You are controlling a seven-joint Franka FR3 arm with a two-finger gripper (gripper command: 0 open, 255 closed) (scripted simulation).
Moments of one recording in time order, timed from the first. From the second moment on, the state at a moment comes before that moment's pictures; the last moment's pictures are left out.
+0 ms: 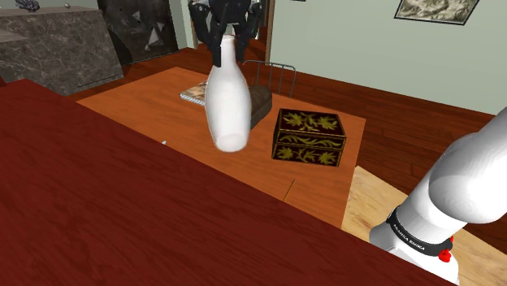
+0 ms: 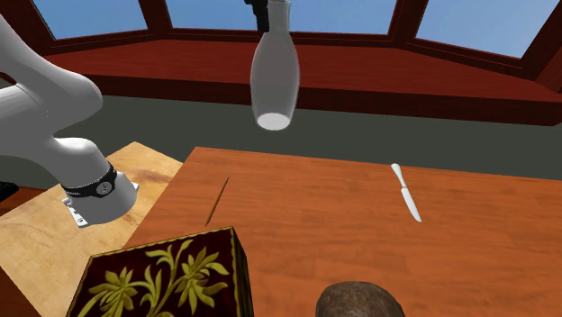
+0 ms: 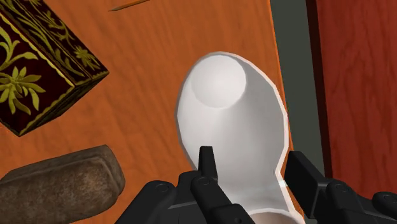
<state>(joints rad) 0.00 -0.17 0.55 -1.68 0.06 1.60 0.54</state>
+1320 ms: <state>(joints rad) -0.14 -0.37 0.17 -1.75 0.06 1.46 0.02</state>
